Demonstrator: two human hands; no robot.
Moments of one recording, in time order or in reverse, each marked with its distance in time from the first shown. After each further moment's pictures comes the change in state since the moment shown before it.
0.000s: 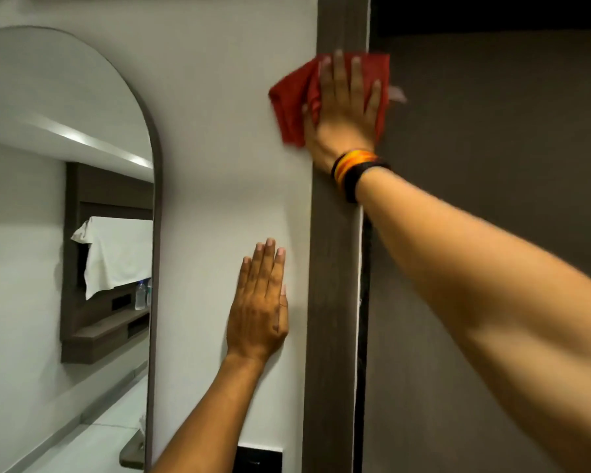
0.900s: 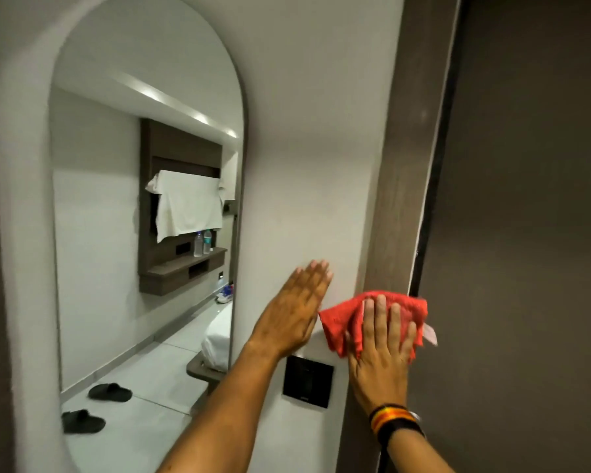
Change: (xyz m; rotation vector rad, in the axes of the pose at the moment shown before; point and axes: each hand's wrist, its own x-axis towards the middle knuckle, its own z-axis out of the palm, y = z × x) left_hand -0.101 -0.033 -0.069 0.081 -0.509 0.218; right_hand -0.431 -0.004 0.071 0.060 -0.304 -0.061
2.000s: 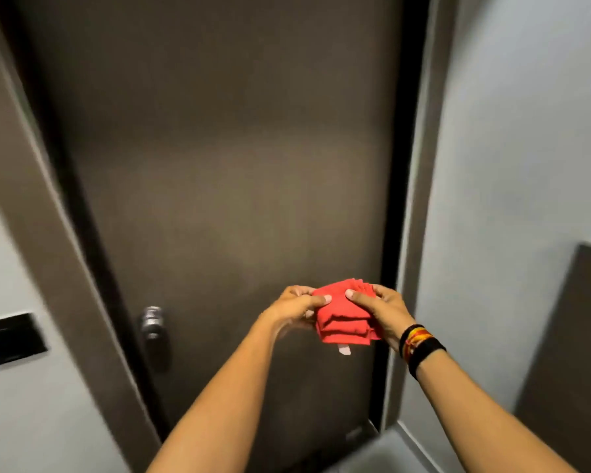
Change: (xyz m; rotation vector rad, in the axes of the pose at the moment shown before) left_hand 0.041 0.539 -0.046 -1.670 -1.158 -0.411; right_hand -0.270 0.355 -0.337 0.997 -0.057 1.348
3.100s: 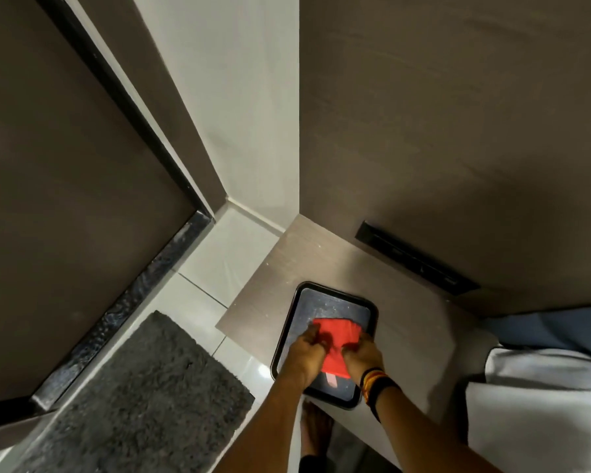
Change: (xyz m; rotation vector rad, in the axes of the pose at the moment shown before) left_hand 0.072 -0.522 0.558 0.070 -0.371 -0.784; right_hand -0.202 0.564 -0.395 -0.429 0.549 1.117
